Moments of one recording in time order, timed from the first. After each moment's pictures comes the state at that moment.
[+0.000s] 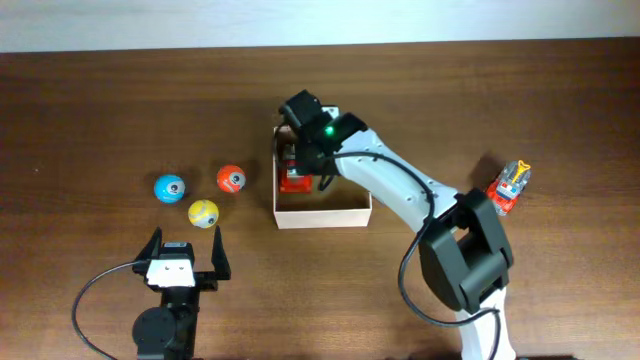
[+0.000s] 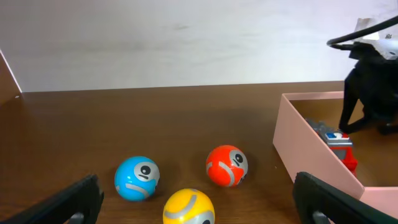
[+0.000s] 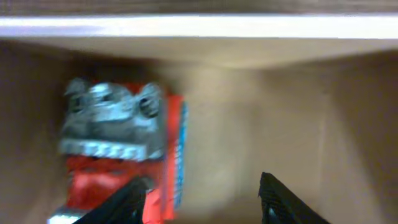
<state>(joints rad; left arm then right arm) -0.02 0.01 0.01 -0.08 -0.03 0.02 0.61 2.15 1.78 -0.86 0.14 0.58</state>
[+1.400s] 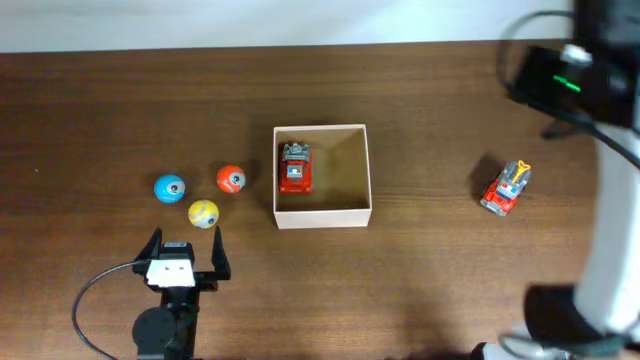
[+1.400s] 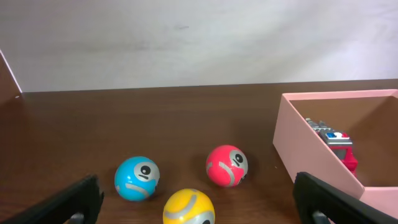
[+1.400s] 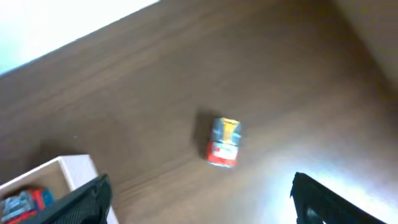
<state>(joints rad) -0.02 0.01 0.01 -0.08 -0.03 0.02 -0.04 1.75 2.45 -1.69 0.26 0.41</state>
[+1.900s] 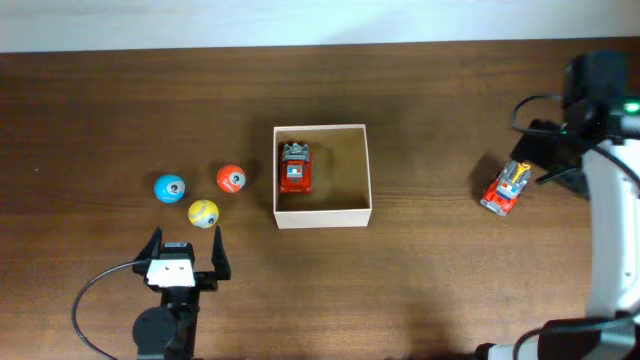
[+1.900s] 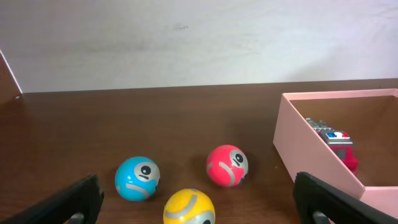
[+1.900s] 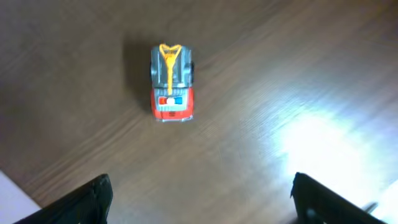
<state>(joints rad) -0.02 0.01 0.01 -0.08 -0.03 0.03 -0.19 1.60 1.64 -1.37 0.20 0.46</state>
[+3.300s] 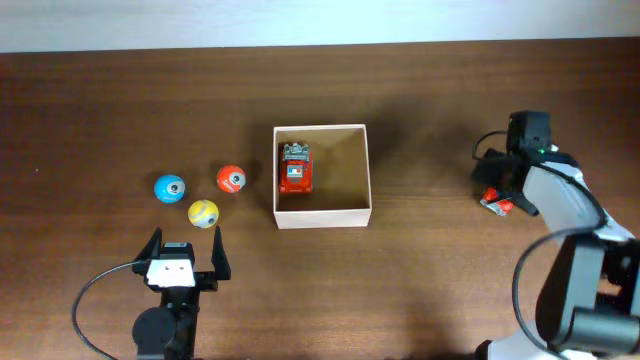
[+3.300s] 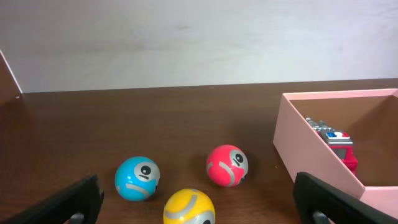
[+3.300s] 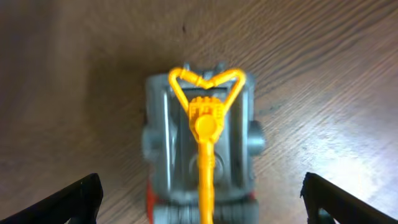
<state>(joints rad) -0.02 0.01 0.01 -0.08 -0.03 0.03 -0.19 1.75 1.10 -0.58 0.22 0.47</state>
